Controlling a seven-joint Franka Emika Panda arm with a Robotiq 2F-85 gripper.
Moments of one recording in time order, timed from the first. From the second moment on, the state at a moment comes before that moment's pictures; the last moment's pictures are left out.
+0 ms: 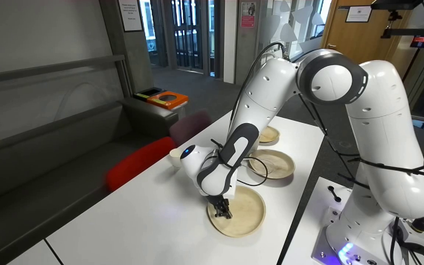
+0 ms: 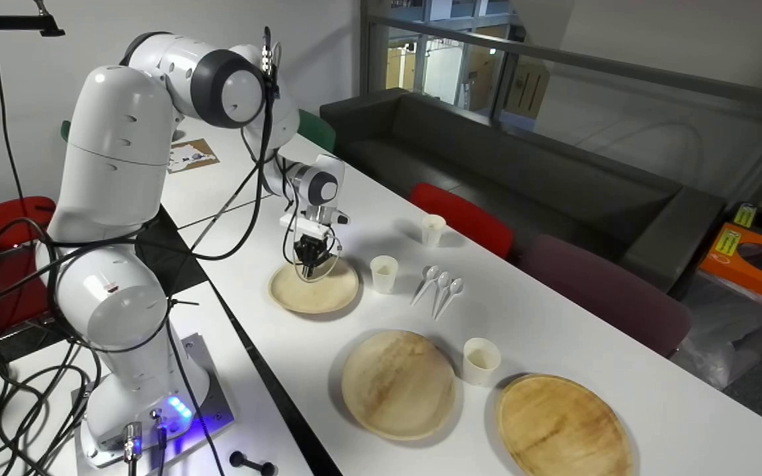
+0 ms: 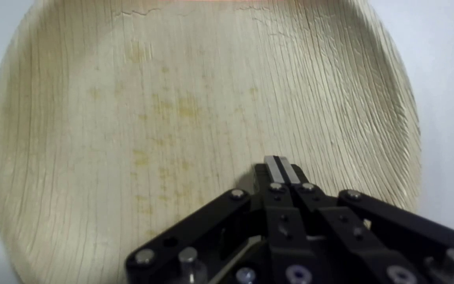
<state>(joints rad) 0.23 0.51 0.15 -2.16 -0.13 2.21 0.01</state>
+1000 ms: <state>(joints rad) 0.24 0.42 0.15 -2.28 -0.17 2.26 0.01</state>
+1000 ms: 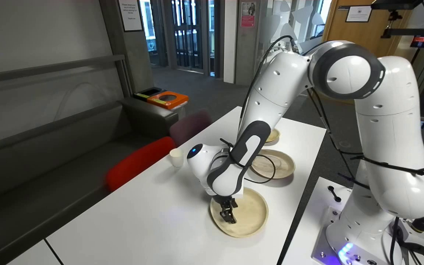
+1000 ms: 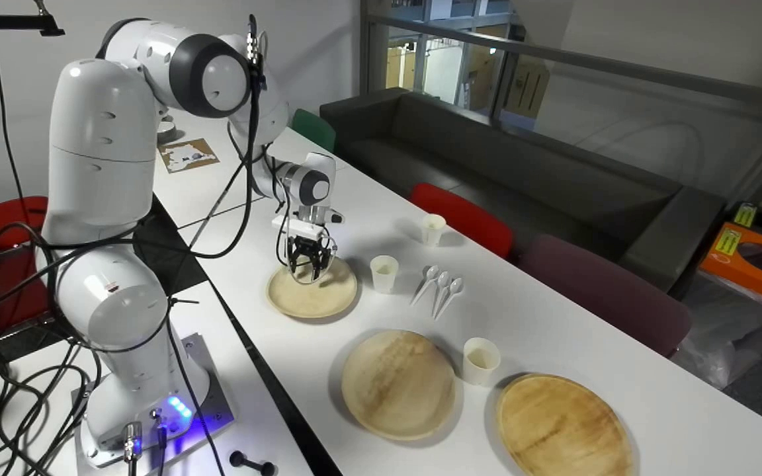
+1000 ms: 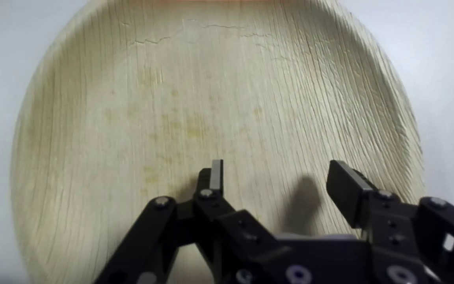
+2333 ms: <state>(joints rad) 0.24 -0.10 0.20 -2.52 -0.18 2.28 0.00</state>
